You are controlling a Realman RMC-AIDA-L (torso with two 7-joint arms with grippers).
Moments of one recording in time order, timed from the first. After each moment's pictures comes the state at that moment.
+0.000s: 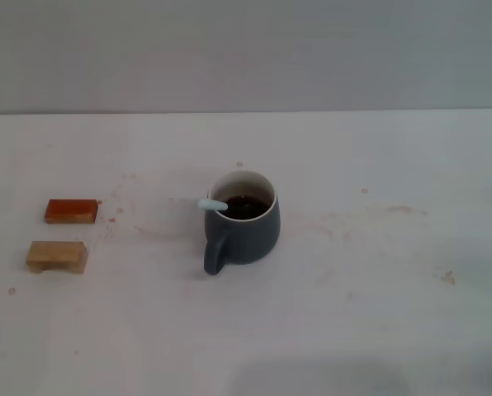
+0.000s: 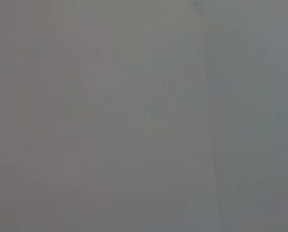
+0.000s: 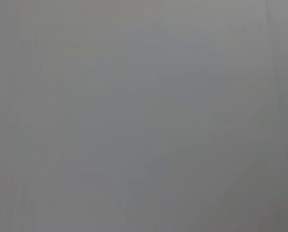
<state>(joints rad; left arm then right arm) -0.03 -2.07 -1.30 -0.36 2.64 1.41 -0.06 0.28 2.08 0.42 0.26 -1.41 -1.52 -0.13</state>
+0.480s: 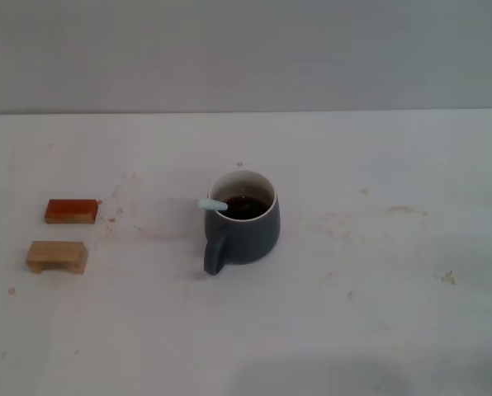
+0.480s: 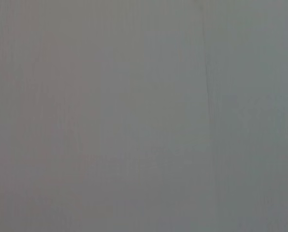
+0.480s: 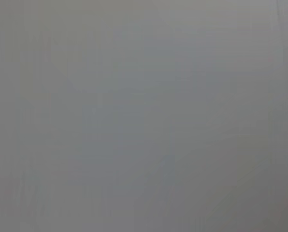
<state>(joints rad) -0.03 -2.07 -1.29 -0.35 2.64 1.42 -0.07 0.29 2.08 0.40 0.26 -1.41 -1.52 -0.13</state>
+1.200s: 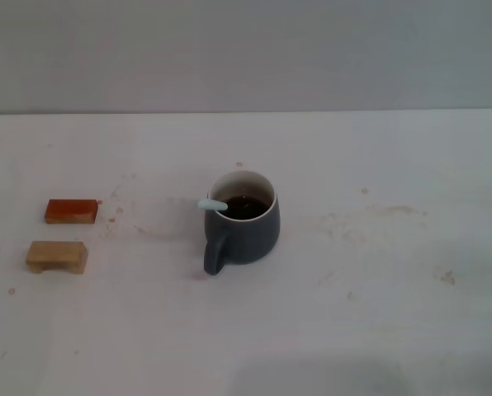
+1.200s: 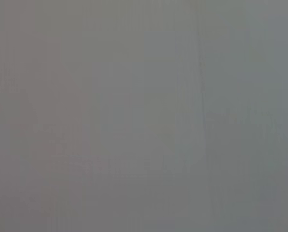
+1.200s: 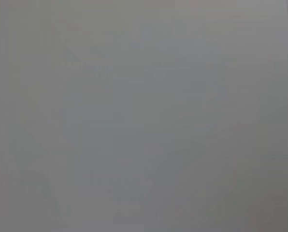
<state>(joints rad) -0.03 -2.07 -1.27 -0.34 2.64 1.44 -0.07 0.28 2.08 0.37 0.26 -1.41 -1.52 -0.13</state>
